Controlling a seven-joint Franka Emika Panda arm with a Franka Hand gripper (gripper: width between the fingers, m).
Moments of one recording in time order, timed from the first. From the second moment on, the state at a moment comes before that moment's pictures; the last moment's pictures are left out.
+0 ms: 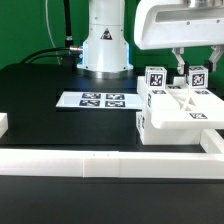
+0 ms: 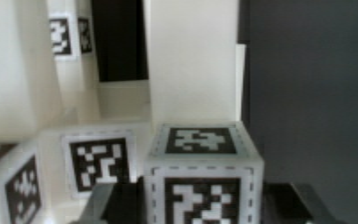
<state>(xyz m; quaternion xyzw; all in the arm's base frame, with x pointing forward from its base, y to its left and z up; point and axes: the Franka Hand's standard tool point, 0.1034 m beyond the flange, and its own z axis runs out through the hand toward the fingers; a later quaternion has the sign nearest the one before) 0.558 0.120 0.123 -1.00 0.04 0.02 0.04</state>
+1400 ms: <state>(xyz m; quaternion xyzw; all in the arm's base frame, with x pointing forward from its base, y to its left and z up) 0.557 0.123 0.122 -0.88 0.48 0.04 0.03</state>
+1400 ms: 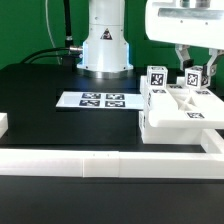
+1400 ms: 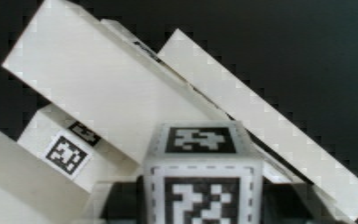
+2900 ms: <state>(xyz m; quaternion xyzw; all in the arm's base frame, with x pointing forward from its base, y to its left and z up) 0.557 0.124 0.122 -0.86 0.50 0.05 0.03</state>
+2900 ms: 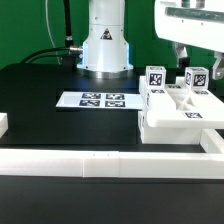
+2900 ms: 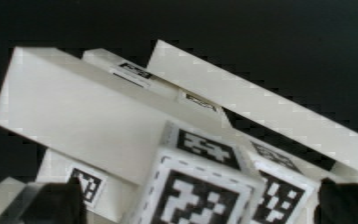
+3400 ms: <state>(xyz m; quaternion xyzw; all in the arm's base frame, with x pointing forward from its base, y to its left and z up) 0.557 0.124 0.123 -0.94 0.33 0.04 0.04</state>
